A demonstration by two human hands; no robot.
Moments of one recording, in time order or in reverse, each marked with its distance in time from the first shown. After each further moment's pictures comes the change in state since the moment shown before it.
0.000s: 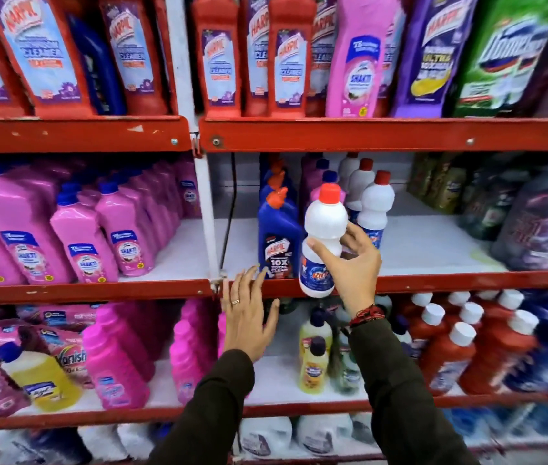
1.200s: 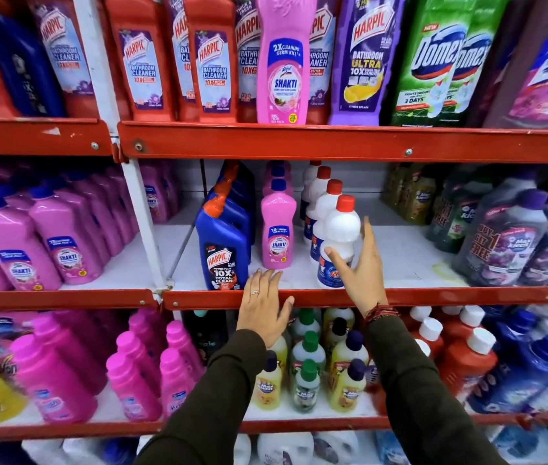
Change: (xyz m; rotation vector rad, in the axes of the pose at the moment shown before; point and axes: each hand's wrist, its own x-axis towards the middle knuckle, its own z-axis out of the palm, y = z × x) left_hand 0.053 0.113 0.071 0.077 -0.176 0.057; right_hand 0.096 0.057 -0.117 -0.361 -0.191 -0.096
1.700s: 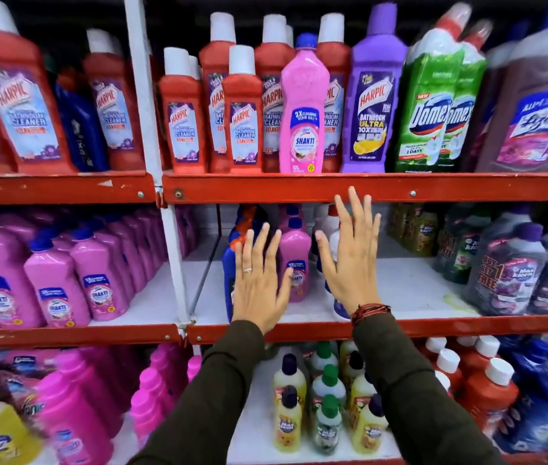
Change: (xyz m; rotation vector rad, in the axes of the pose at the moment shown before) left_hand 0.034 -0.012 -0.121 -0.007 0.428 0.074; right_hand 0.014 -0.113 0.024 -0.448 0.253 -0.534
